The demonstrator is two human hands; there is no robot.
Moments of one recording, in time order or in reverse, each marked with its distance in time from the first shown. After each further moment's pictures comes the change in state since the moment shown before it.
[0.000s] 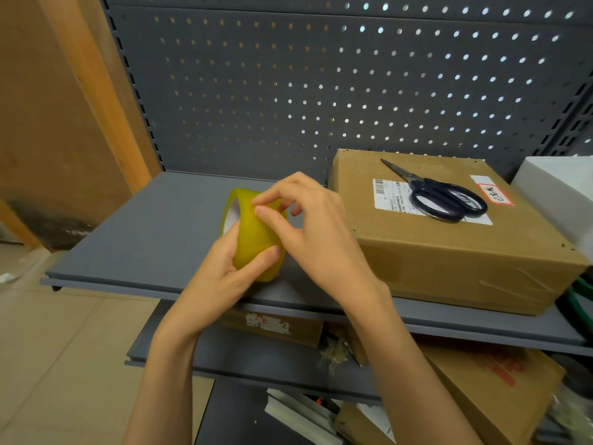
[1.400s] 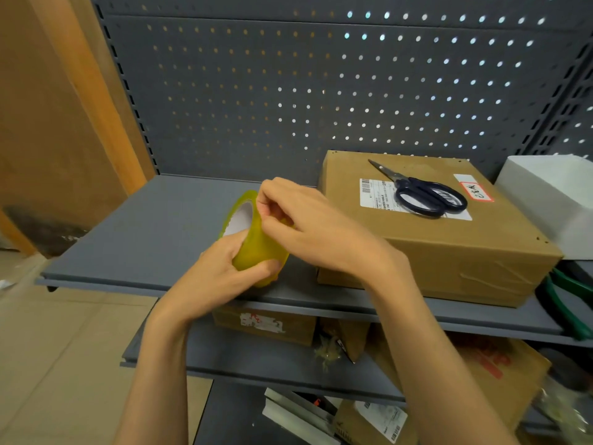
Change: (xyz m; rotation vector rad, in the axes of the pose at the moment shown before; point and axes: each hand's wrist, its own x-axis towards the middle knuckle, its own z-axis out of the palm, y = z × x) left_hand 0.005 -0.008 -0.006 0.280 -0.111 -0.110; right_hand 0.007 -0.004 -0.030 -0.147 -0.439 -0.060
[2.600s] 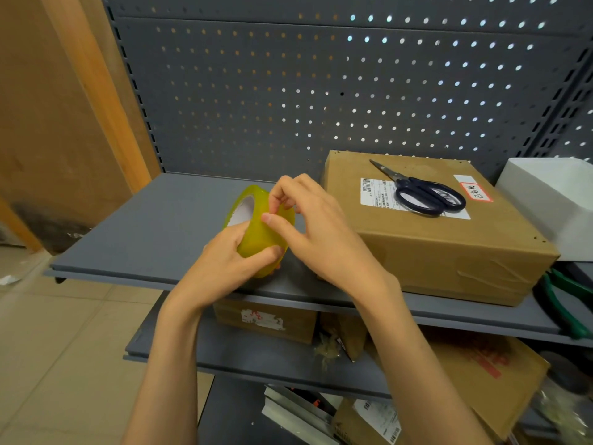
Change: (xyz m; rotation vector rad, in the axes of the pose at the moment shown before) left_hand 0.003 0.004 0.006 -0.087 0.072 -0.062; right_hand -0.014 0.006 0.019 0.091 0.287 0.000
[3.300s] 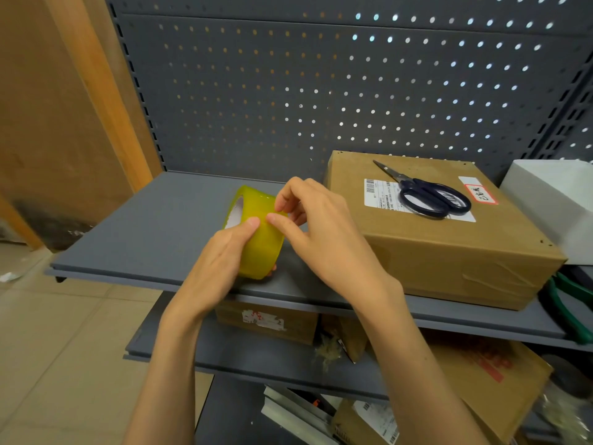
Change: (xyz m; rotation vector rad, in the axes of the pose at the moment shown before) left_hand -0.004 0.007 0.005 -0.280 0.127 -0.113; right_hand 0.001 -0.005 0.001 -0.040 0.028 0.099
